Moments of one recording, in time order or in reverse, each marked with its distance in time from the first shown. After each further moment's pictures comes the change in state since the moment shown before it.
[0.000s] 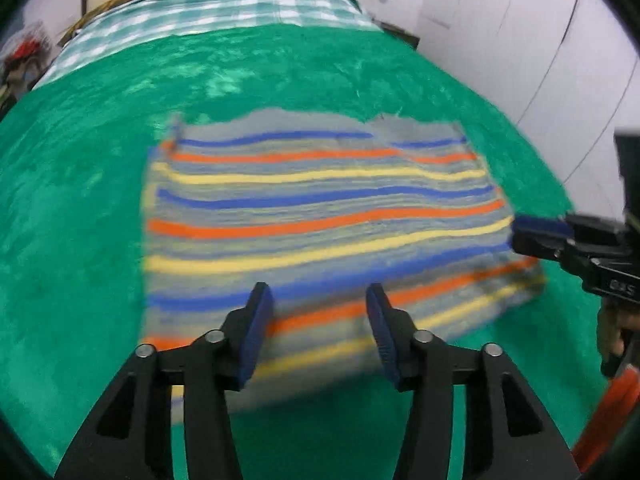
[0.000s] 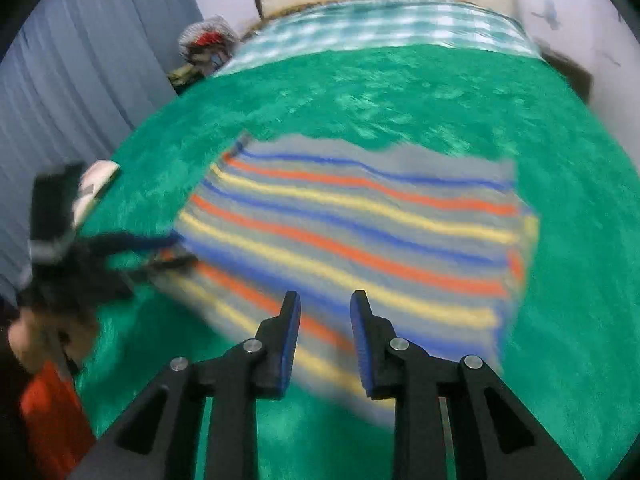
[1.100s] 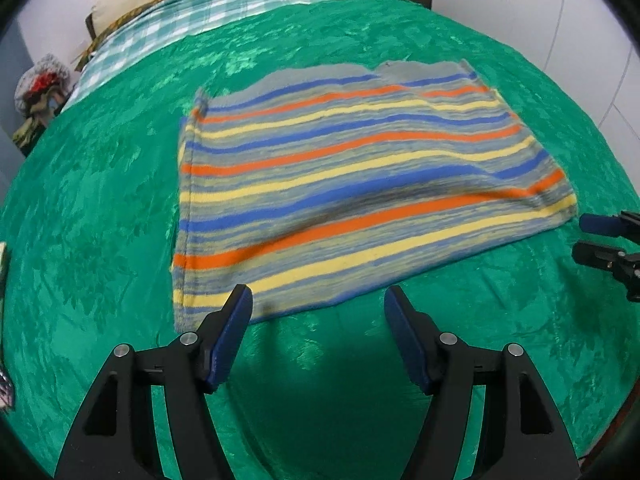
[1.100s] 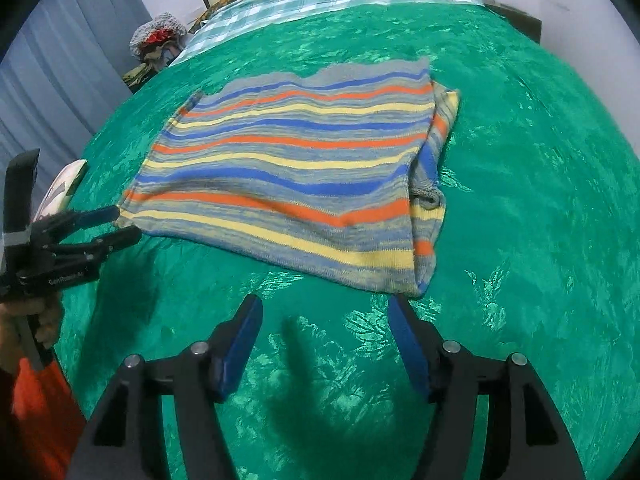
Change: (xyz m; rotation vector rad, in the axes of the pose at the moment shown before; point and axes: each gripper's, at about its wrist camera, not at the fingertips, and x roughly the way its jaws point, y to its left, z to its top) left arm -0.031 -0.029 -0.044 0.110 0.059 0.199; right arm -0.040 -0.021 -0.100 0.147 0.089 -0.101
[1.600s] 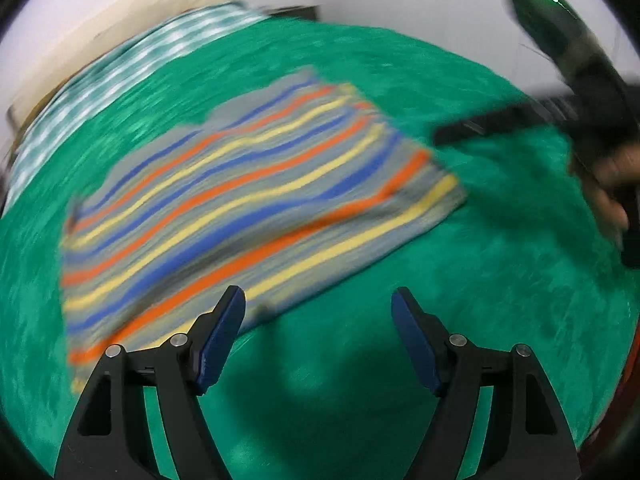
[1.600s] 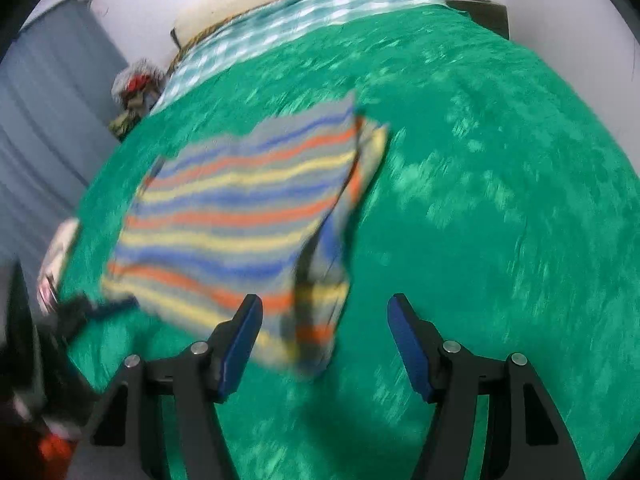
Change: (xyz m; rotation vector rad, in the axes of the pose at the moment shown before) left arm 0.006 -0.130 0.015 0.318 -0.113 -0.184; right arm -0.005 -0.082 0.047 0.146 -0.088 0.044
